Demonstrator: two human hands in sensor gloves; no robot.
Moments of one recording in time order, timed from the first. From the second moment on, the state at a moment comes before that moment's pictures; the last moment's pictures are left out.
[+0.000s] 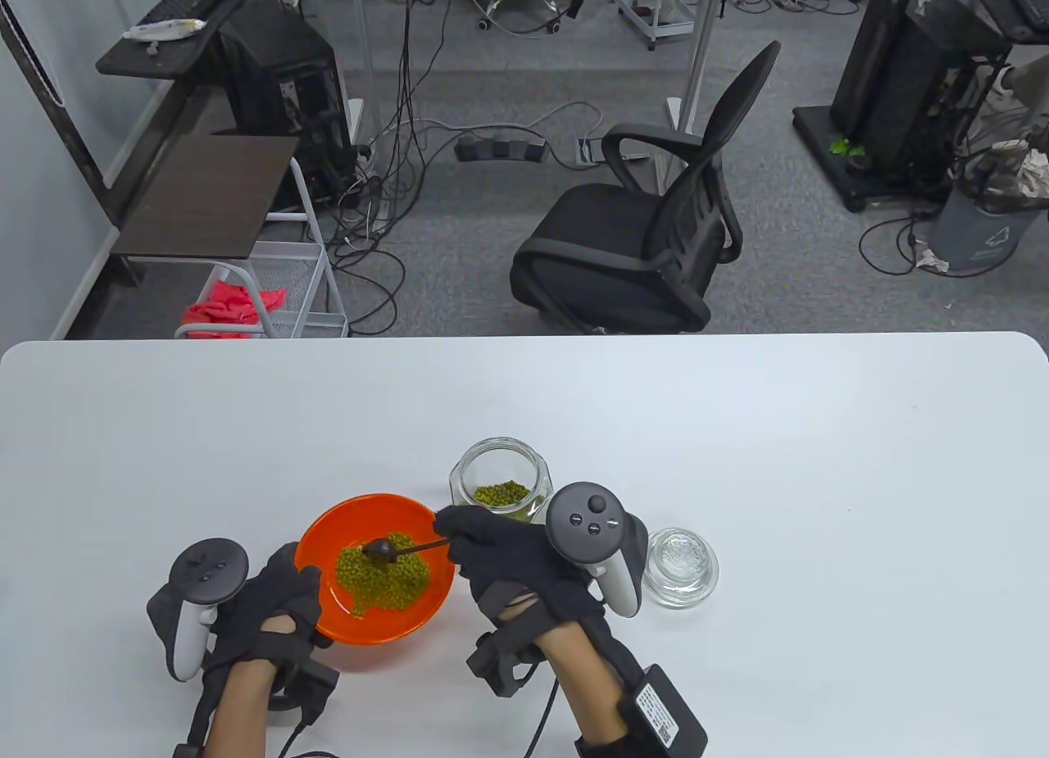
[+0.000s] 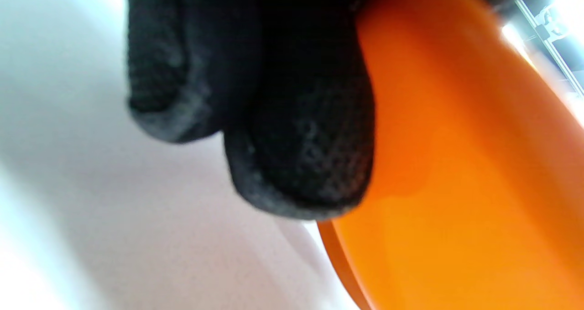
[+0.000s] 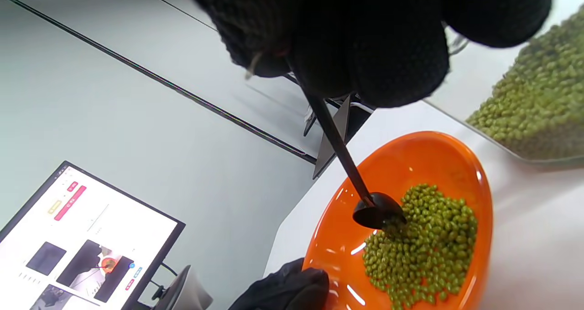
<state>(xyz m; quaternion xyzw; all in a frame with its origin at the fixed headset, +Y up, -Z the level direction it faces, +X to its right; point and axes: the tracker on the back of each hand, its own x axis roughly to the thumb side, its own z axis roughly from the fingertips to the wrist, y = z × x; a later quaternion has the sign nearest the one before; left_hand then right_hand) -0.329 -0.736 -0.313 -0.10 0.12 0.43 0.89 0.005 -0.642 -0.317 0.14 0.04 0.82 0.55</state>
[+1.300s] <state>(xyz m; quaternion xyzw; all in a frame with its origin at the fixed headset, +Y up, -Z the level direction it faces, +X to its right) -0.328 -0.736 -0.313 -0.09 0.12 0.43 0.89 0.091 -0.609 -0.299 -0.04 -0.22 0.79 0.57</state>
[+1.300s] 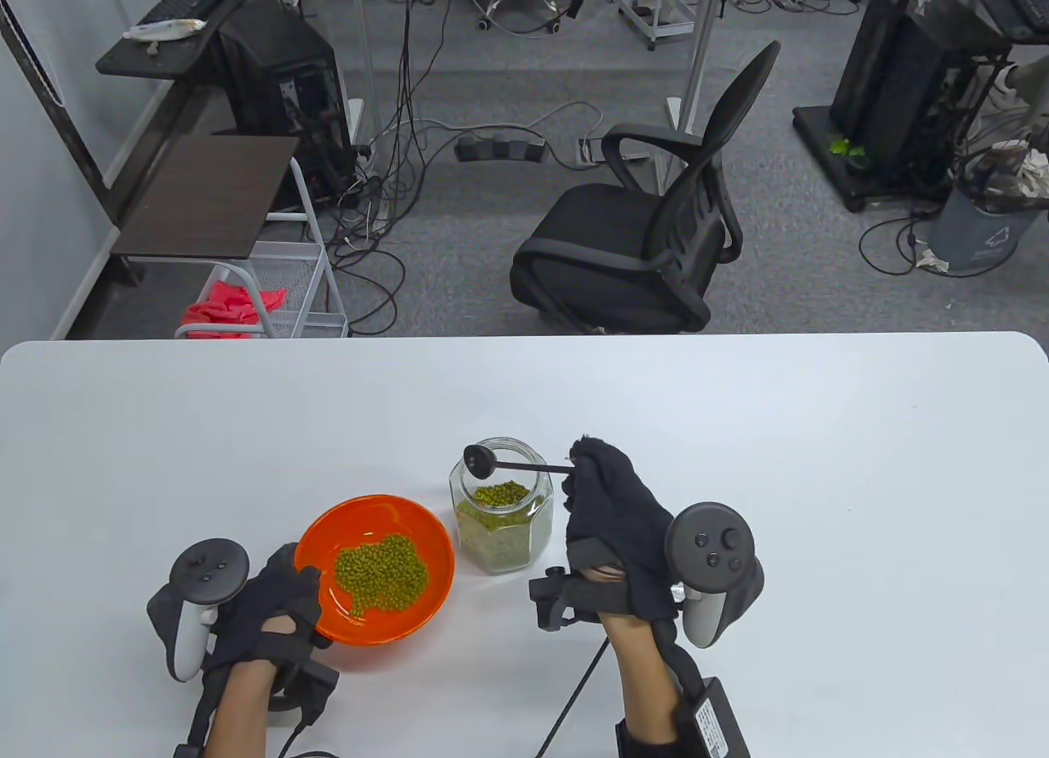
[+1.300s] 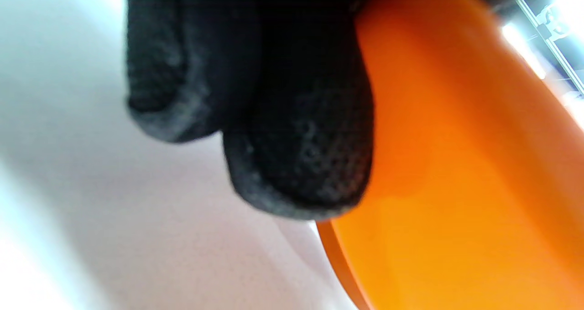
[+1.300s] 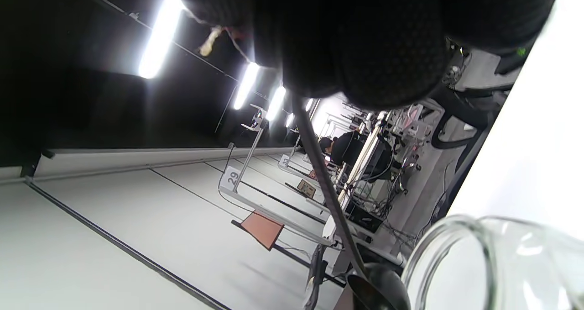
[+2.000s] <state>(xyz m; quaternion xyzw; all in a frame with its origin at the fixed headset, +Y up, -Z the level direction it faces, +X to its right) -0.329 -0.736 -0.312 -0.09 0.12 0.43 0.89 0.037 -0.639 -0.315 0.00 -0.23 0.90 0.38</state>
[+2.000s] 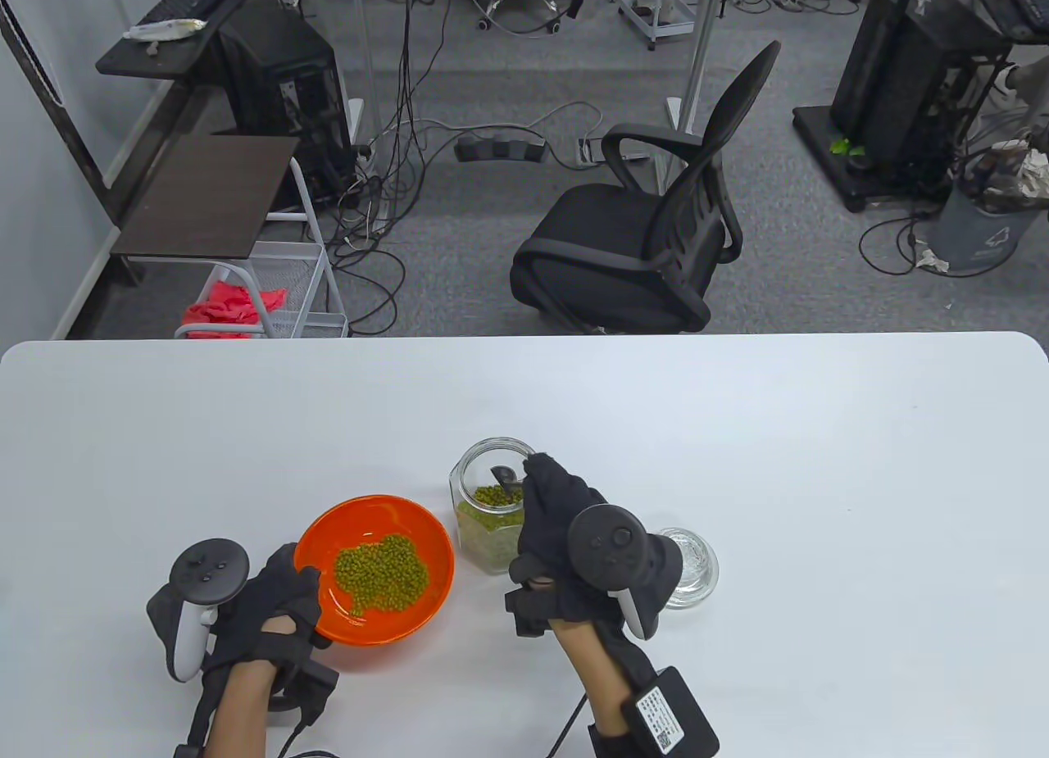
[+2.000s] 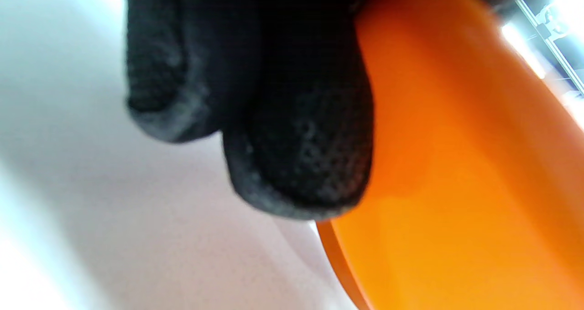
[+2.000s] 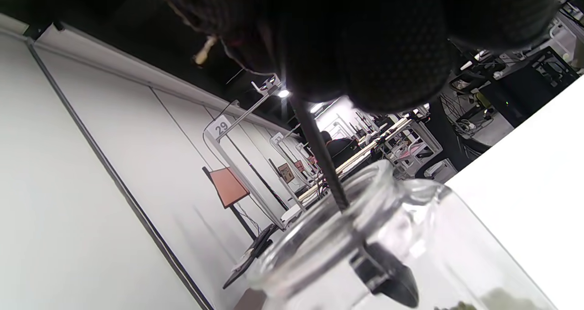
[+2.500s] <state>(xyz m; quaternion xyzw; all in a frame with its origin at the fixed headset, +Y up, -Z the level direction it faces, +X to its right) -0.328 -0.736 -0.312 -0.09 0.12 0.43 0.89 0.013 -0.657 -0.323 0.03 -0.17 0.93 0.34</state>
